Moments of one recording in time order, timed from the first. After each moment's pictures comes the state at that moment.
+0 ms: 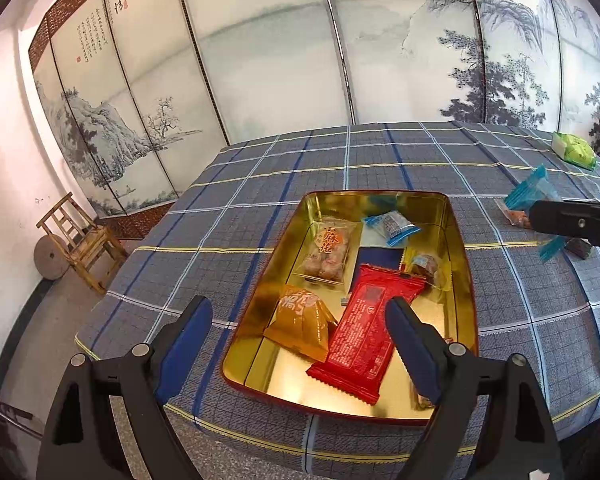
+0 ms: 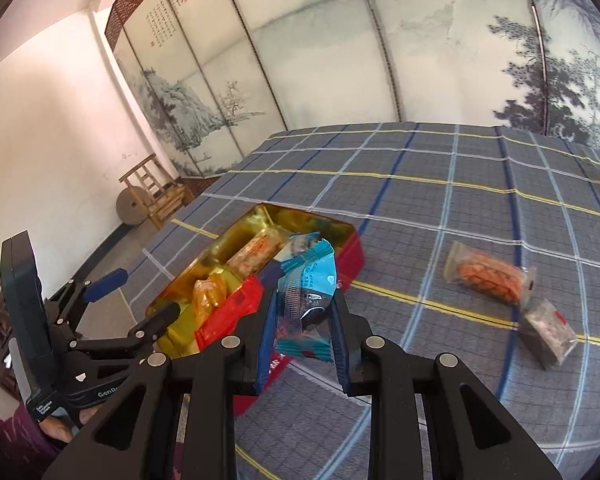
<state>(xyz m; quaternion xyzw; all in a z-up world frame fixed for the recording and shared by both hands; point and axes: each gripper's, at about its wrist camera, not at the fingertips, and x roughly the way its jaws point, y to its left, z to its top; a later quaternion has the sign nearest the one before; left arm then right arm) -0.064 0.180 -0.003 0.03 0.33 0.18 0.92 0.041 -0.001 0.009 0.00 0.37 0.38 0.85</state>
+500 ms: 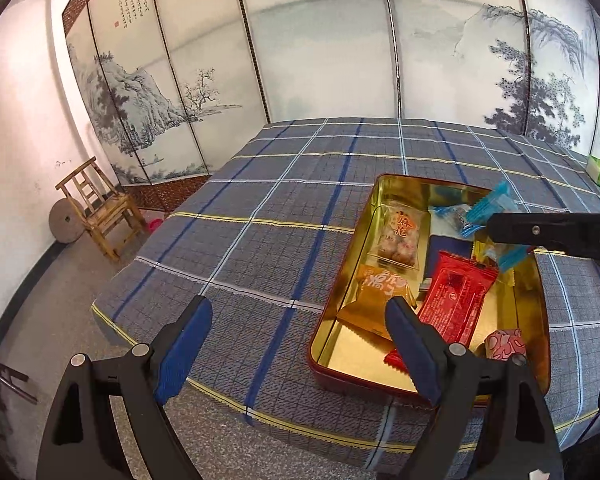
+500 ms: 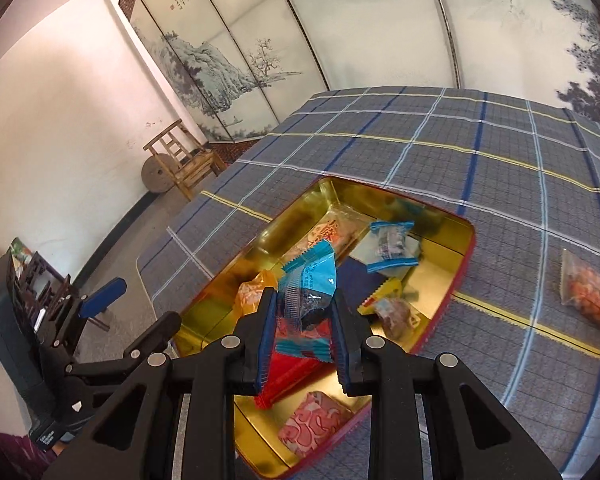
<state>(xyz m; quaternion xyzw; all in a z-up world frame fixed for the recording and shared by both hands) -0.085 0.237 -0.016 -0.01 0.34 0.23 0.91 0.062 0.098 -0.017 -0.01 0.42 0.43 0.80</state>
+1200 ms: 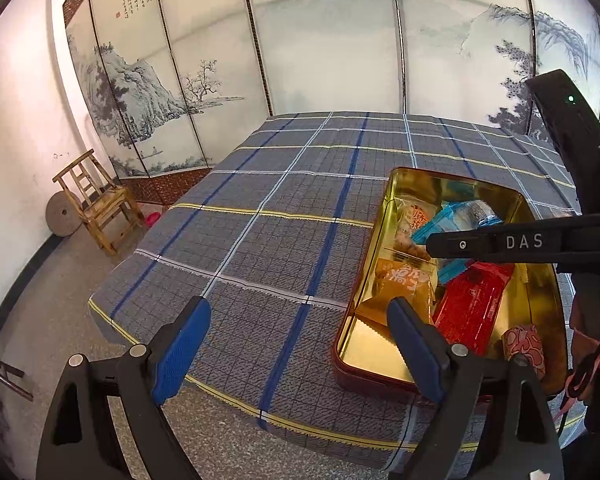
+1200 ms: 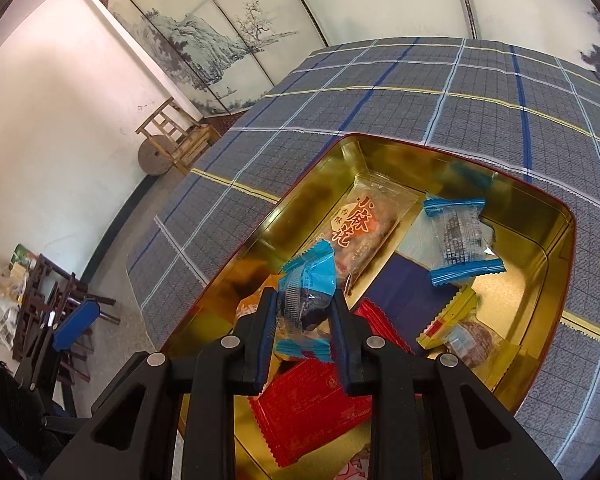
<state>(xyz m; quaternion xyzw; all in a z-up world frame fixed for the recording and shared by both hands) -0.084 0.256 -0.023 -0.03 0.35 0.23 0.91 0.090 0.164 -0.062 -0.01 0.49 0.42 0.77</state>
